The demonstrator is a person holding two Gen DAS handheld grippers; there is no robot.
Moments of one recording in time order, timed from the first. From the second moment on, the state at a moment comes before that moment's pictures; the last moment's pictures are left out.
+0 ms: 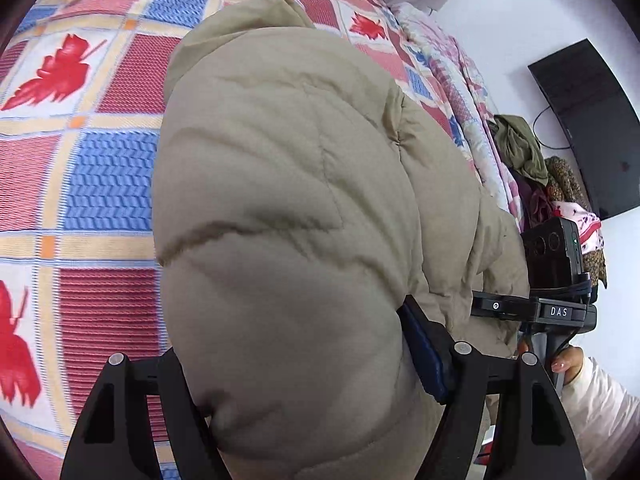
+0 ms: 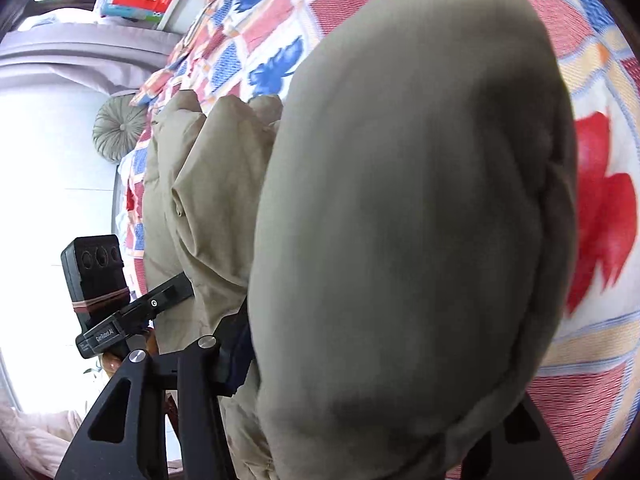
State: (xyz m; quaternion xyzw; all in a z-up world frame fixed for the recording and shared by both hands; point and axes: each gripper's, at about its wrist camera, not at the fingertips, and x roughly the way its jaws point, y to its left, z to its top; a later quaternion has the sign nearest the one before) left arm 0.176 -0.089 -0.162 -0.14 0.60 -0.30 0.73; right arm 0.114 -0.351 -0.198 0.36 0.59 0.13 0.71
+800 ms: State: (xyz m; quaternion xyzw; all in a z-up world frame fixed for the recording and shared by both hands) left arm 0.300 0.084 -0.188 -0.11 0.56 -0.16 0.81; right arm 0.276 -0.224 -0.235 0.31 0.58 0.18 0.73
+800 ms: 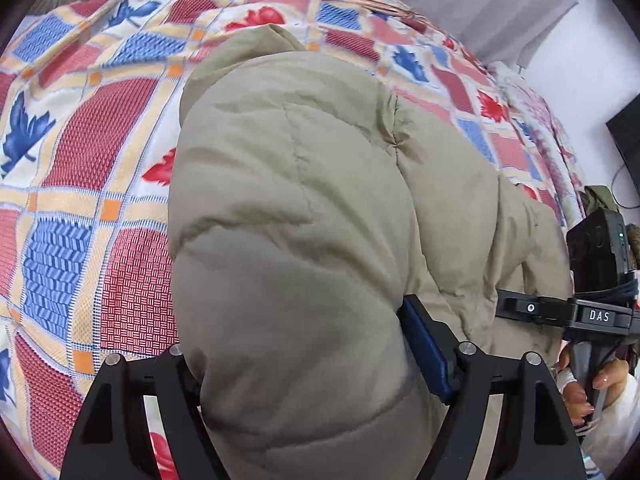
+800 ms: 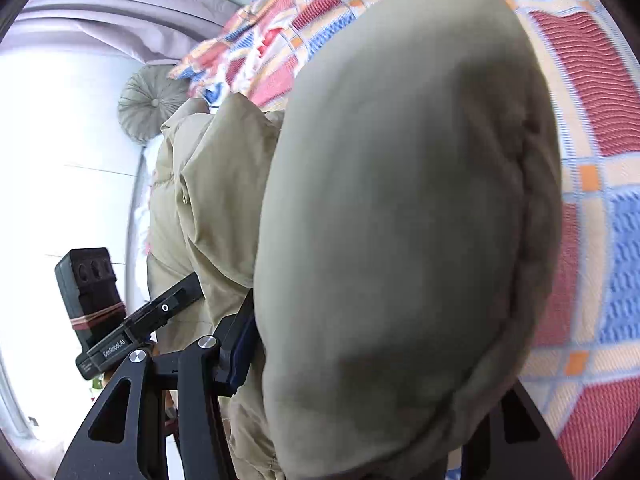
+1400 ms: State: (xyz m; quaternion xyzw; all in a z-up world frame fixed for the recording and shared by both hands) left arm 0.286 0.088 -0.200 -0.12 0.55 -0.13 0.82; right arm 0.212 -0.262 -0.218 0.25 0.58 0.04 0.78
